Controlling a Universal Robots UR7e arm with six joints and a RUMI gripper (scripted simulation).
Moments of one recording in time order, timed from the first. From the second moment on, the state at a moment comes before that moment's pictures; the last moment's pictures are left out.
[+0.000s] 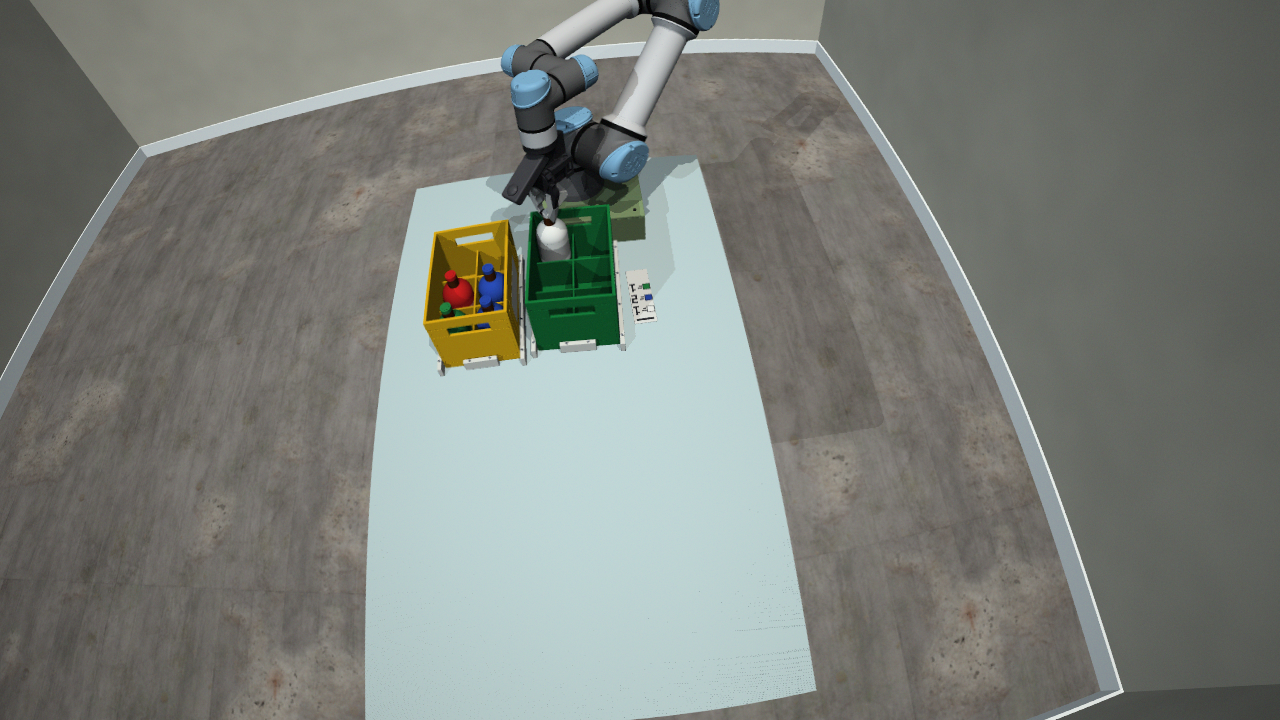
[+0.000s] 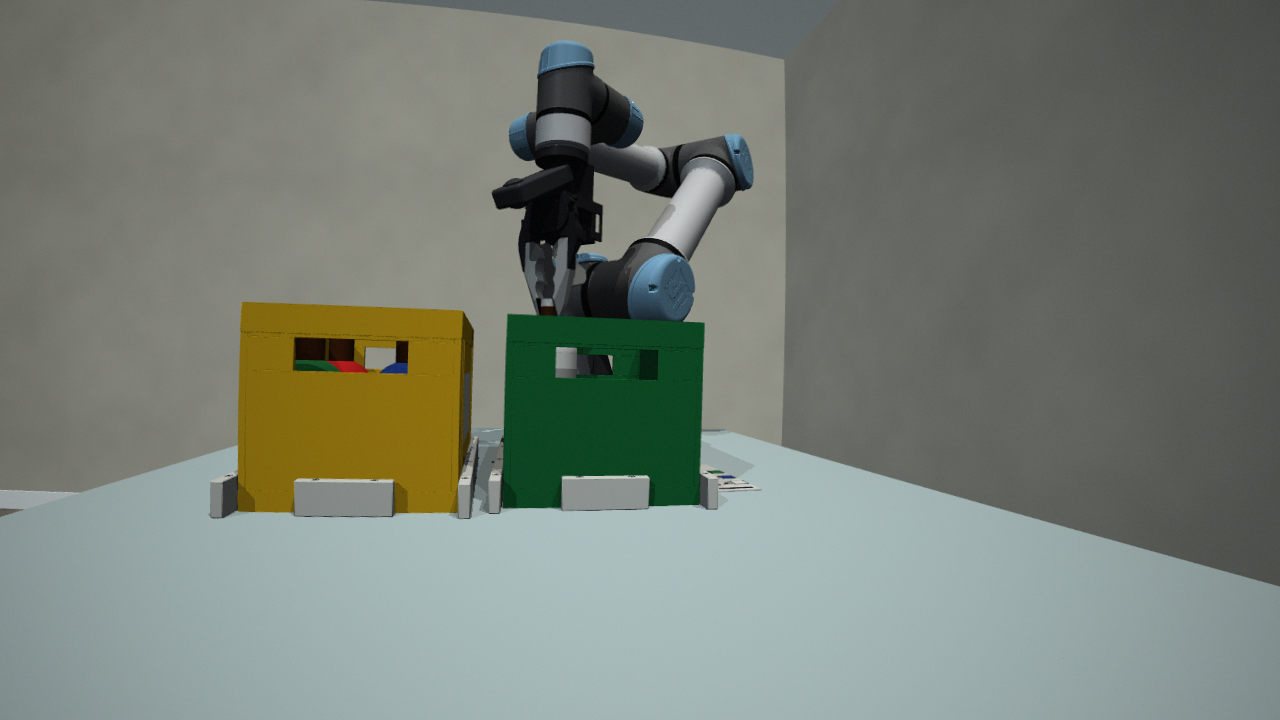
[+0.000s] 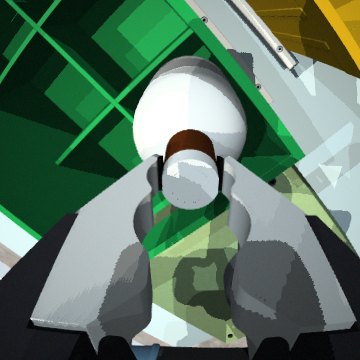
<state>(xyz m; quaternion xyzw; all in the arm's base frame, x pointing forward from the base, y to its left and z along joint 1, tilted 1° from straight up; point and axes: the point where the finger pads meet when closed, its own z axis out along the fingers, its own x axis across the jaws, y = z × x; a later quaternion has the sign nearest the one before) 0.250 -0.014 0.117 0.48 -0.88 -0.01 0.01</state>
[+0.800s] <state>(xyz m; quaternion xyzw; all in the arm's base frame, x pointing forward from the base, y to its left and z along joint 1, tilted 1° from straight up) 0.249 -0.014 0.096 0.48 -0.88 -0.01 0.01</state>
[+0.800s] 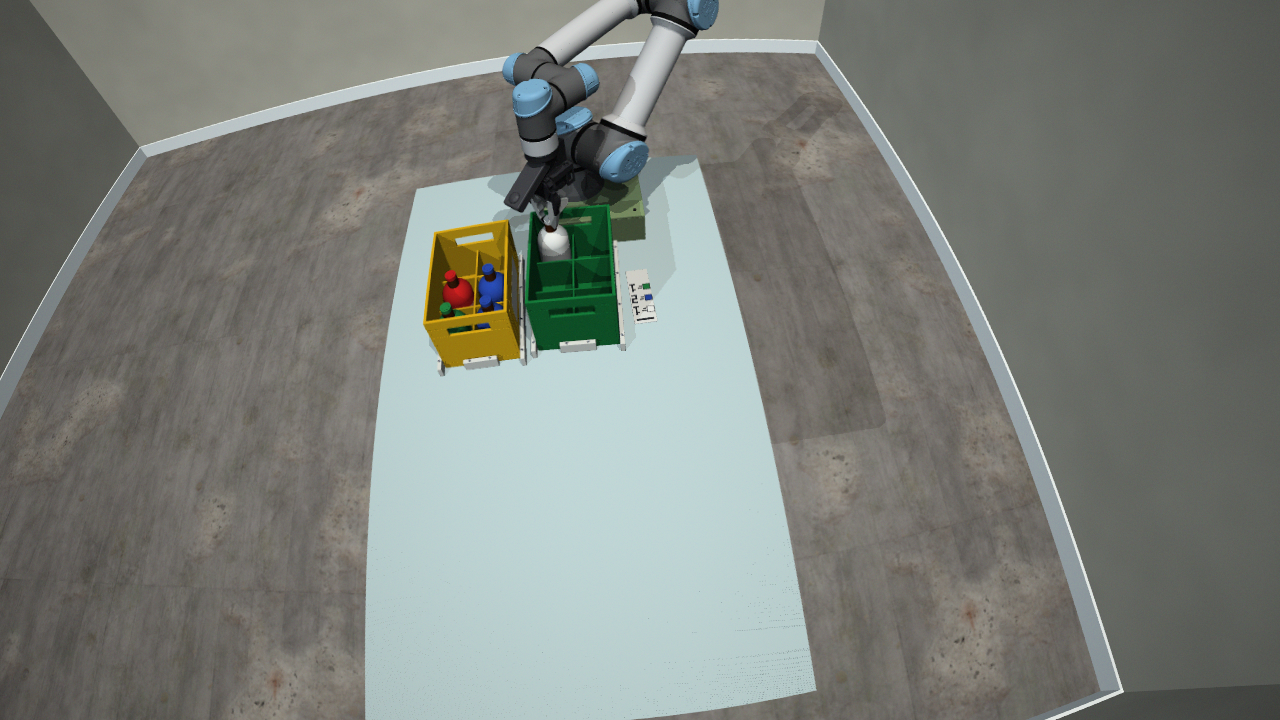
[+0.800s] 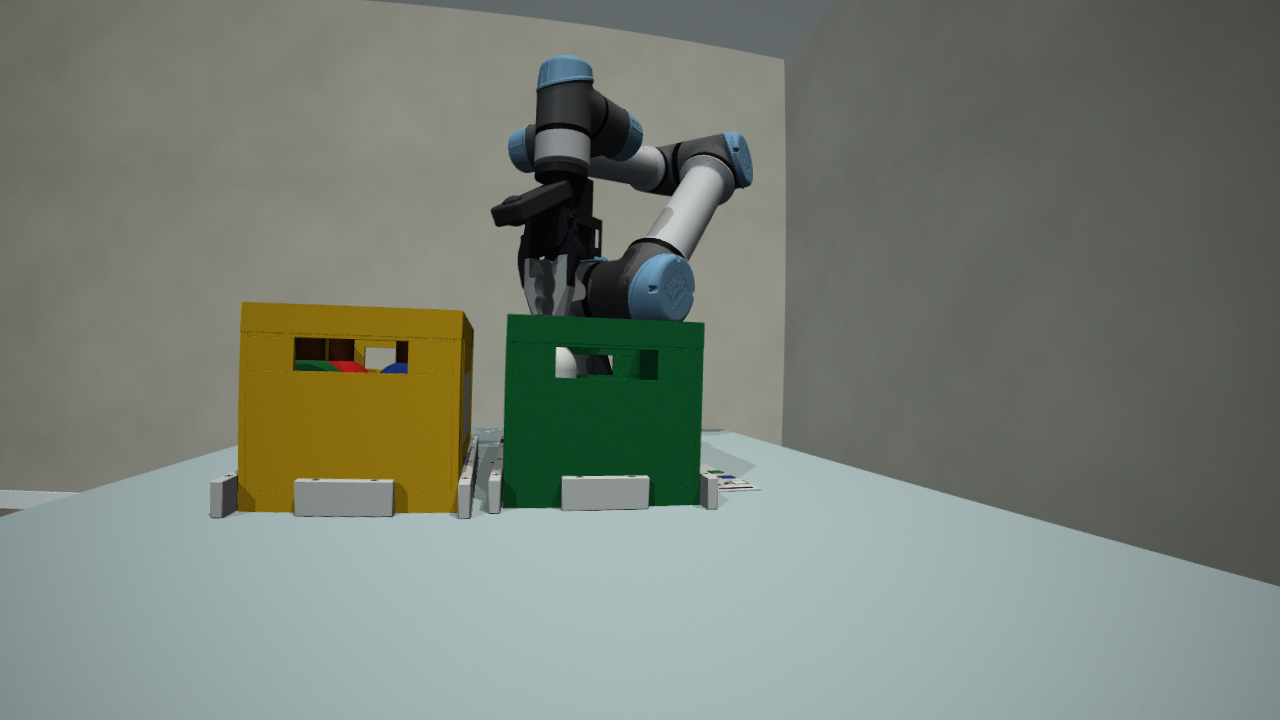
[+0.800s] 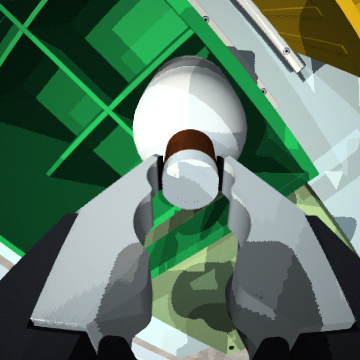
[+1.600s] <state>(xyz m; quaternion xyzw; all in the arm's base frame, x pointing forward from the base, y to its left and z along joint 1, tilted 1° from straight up) 0.250 -0.015 0.093 0.48 -0.88 -0.01 0.01</state>
